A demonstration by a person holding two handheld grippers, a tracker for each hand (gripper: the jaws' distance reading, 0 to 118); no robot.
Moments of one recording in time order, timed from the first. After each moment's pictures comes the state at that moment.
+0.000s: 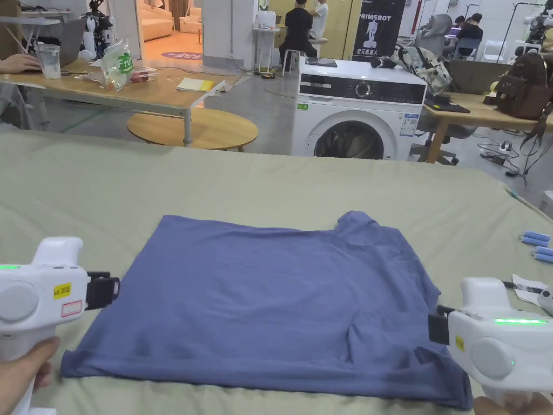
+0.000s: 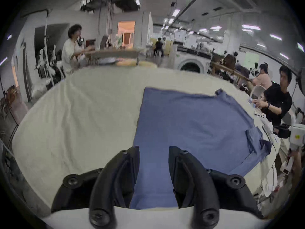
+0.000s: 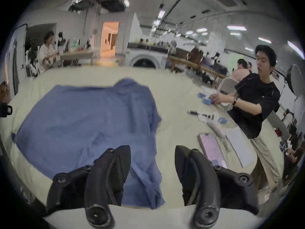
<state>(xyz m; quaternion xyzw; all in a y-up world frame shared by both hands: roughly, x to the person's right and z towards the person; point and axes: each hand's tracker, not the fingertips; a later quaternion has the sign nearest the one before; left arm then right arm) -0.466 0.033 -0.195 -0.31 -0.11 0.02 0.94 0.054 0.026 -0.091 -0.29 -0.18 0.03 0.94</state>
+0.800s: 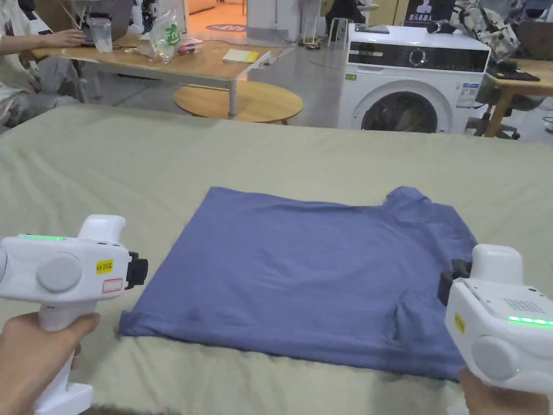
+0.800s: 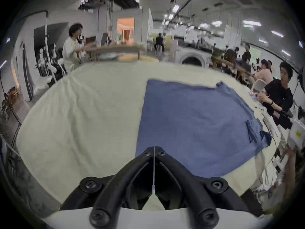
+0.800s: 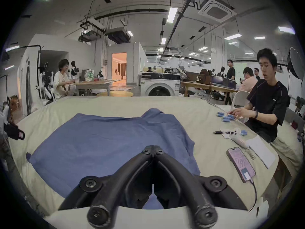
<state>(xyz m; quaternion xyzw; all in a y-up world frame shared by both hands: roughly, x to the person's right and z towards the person) -0.491 0.024 -0.181 -0.40 -0.10 0.01 0.91 -0.009 0.015 -0.097 -0.18 -0.11 -0.01 0.98</state>
